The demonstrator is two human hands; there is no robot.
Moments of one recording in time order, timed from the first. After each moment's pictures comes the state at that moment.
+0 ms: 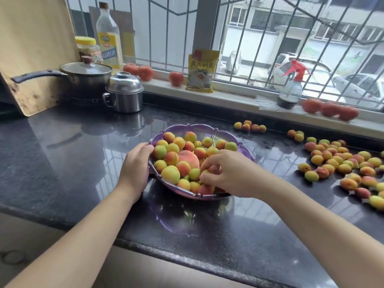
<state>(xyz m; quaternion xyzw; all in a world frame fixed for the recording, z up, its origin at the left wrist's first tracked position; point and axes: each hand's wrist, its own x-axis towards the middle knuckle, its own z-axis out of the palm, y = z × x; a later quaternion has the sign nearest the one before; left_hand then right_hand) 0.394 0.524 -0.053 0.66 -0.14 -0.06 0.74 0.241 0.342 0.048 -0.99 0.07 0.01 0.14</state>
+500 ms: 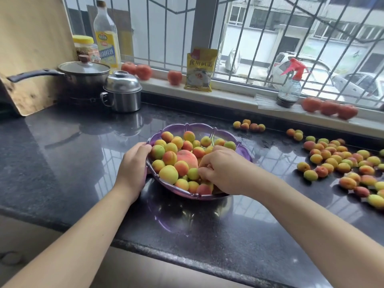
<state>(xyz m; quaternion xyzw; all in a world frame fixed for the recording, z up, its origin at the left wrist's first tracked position) 0.395 0.525 -0.054 0.65 -0.15 -0.05 0.74 0.254 0.348 0.047 -0.99 0.08 0.03 0.09</state>
